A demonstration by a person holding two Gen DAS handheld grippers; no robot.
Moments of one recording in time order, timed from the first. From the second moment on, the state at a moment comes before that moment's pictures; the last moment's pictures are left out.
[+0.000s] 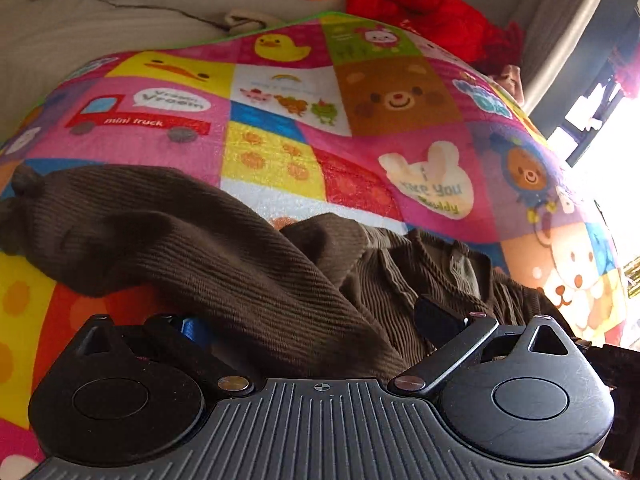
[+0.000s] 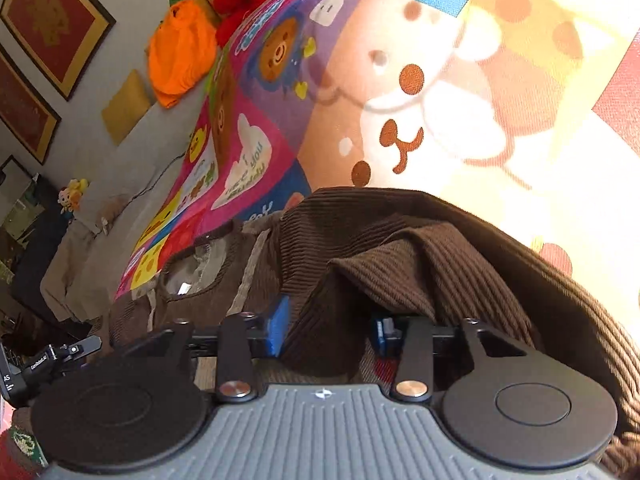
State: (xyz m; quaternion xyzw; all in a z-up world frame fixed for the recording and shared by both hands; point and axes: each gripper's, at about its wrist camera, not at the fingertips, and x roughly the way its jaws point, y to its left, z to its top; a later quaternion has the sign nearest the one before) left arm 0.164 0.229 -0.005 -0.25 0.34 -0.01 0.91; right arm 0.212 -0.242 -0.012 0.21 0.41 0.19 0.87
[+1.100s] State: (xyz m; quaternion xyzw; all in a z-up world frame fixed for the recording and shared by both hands) left arm 0.097 0.165 0.003 -0.27 0.29 -0.19 0.90; right arm 0.175 -0.299 0.003 0.16 0.38 0.05 0.91
